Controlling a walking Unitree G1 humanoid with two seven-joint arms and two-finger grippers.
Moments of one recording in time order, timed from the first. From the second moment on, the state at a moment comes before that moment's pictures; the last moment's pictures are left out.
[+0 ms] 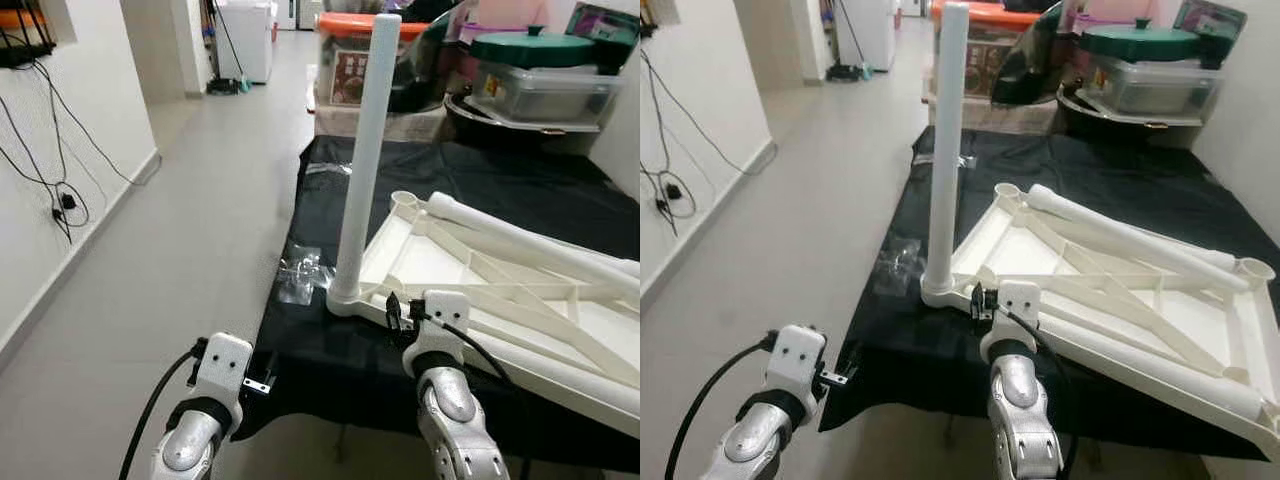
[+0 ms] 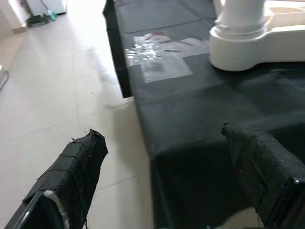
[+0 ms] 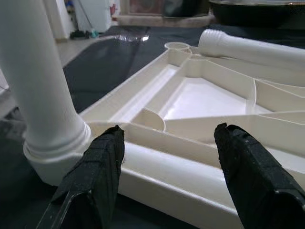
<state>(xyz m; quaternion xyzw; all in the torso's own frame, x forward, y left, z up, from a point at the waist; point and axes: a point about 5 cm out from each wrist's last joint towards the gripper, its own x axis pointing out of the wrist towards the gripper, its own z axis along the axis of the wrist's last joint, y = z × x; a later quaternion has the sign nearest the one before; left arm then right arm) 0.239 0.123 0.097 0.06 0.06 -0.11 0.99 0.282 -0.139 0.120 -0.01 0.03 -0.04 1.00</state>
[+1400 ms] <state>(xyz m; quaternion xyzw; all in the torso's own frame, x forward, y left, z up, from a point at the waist) 0.245 0.194 0.144 0.11 -0.04 0.11 0.99 0.309 -0.210 0.144 -0.04 -0.02 -0.18 0.98</state>
